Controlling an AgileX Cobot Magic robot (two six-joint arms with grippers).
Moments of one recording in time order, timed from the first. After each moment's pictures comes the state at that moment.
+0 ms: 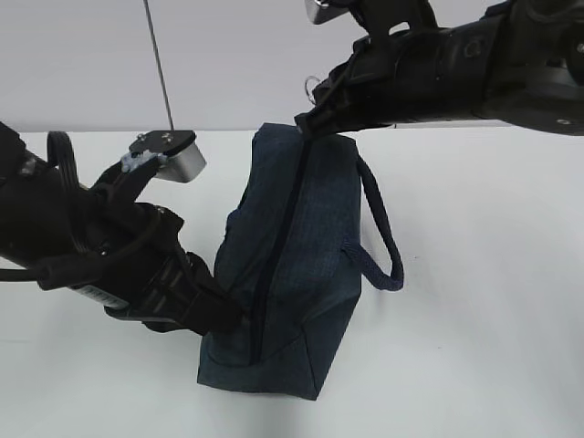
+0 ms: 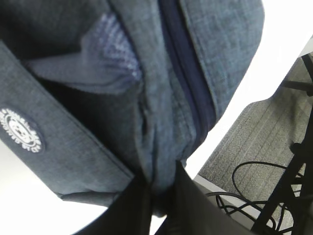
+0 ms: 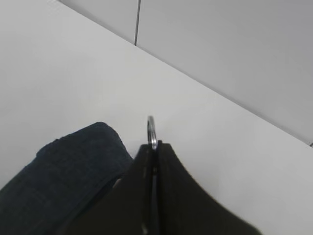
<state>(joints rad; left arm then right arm) -0.57 1.47 -0.85 -0.75 0.71 0.63 0.48 1.61 -1.14 -0.91 0.09 0.74</state>
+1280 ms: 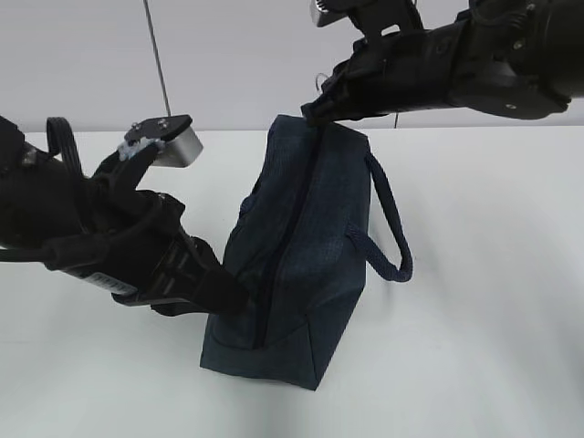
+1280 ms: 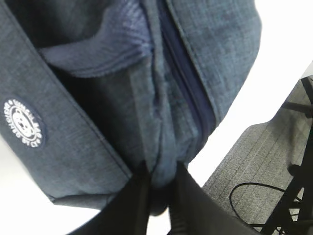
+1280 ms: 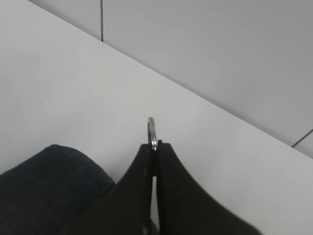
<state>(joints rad) -0.56 1.47 -0.86 -0.80 0.66 0.63 0.40 1.77 -1.27 -0.95 0.07 0.74</state>
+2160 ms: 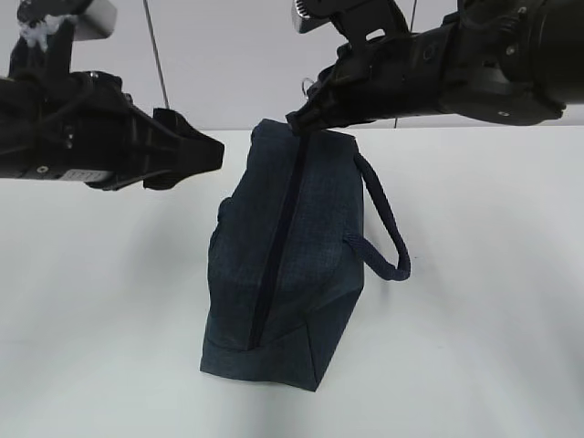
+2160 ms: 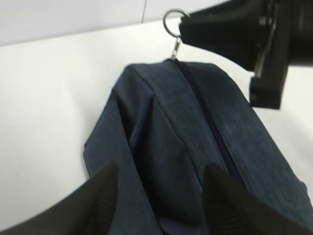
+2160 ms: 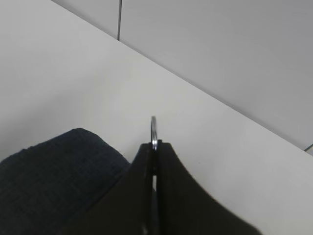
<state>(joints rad) -0.54 1.33 -0.85 -0.83 0.22 0.63 0.45 1.75 -1.26 -0.94 0.09 0.74</state>
